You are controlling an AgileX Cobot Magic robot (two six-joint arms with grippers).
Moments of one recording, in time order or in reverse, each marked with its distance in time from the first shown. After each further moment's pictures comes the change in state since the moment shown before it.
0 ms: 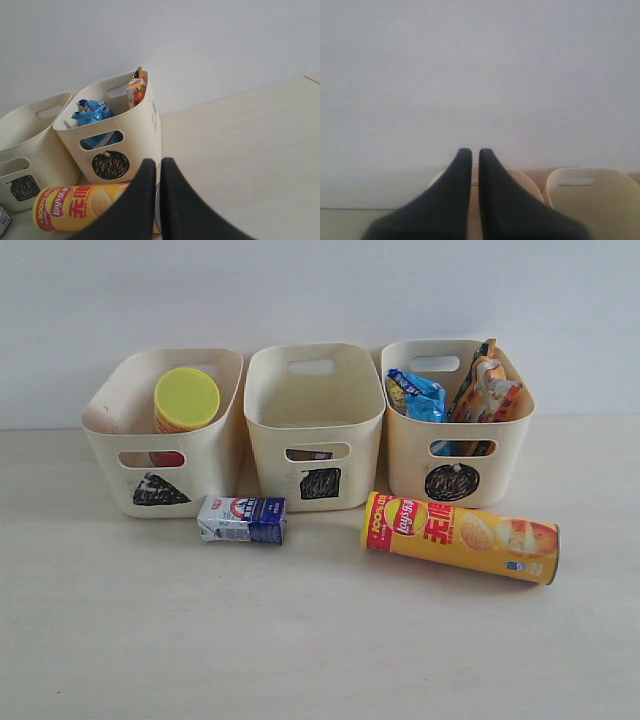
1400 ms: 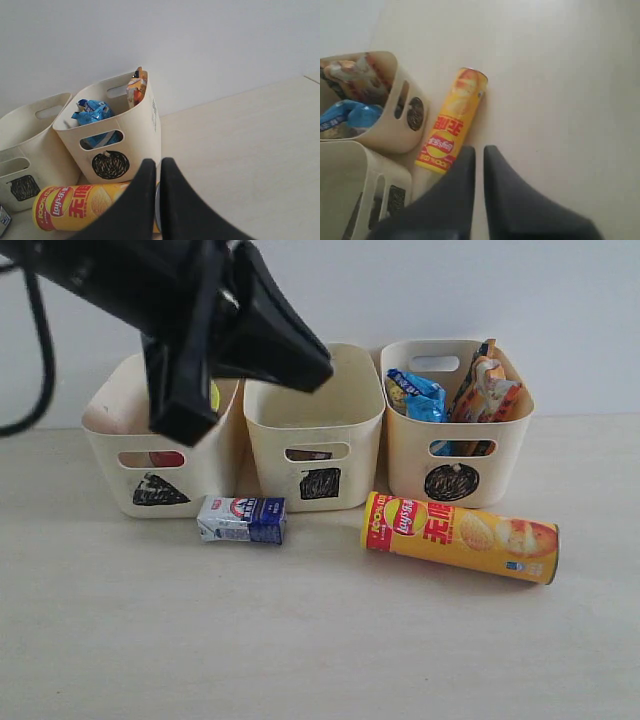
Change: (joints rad) left arm -0.529 -0.233 0.172 -0.523 0.652 1.268; right arm 0.000 0.000 0.000 0.000 0.000 0.000
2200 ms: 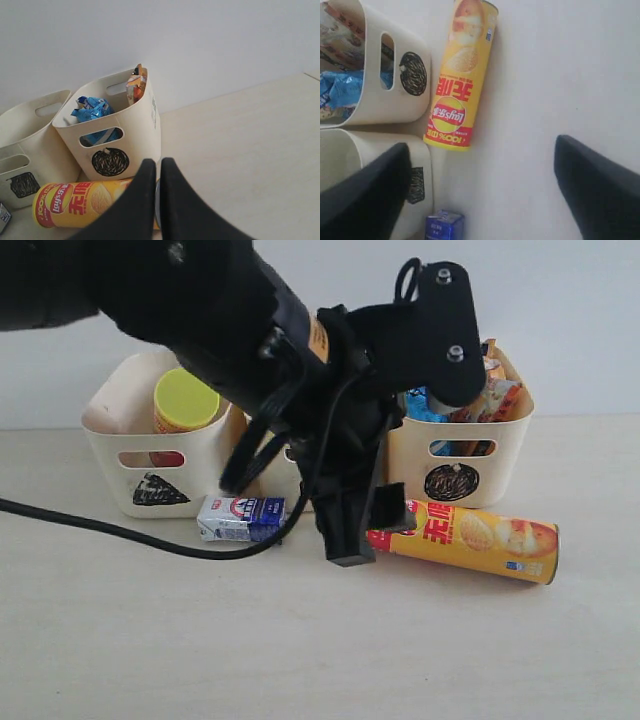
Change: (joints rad) left arm -0.278 0.222 0.000 0.576 -0.236 -0.406; right arm 0.000 0.000 0.000 0.000 0.010 0.000
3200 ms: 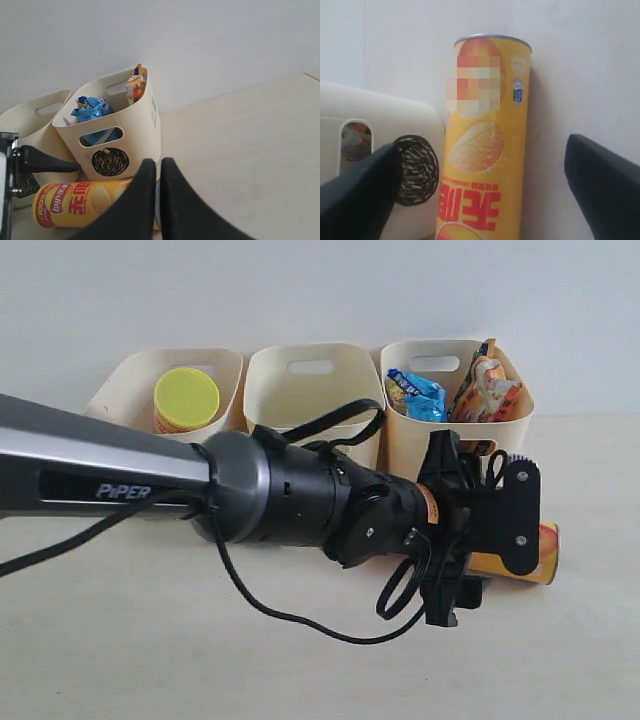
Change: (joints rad) left arm -0.008 0.475 -0.027 0.011 -0.670 0.213; right arm 0.000 0.000 0.000 0.000 0.000 0.000
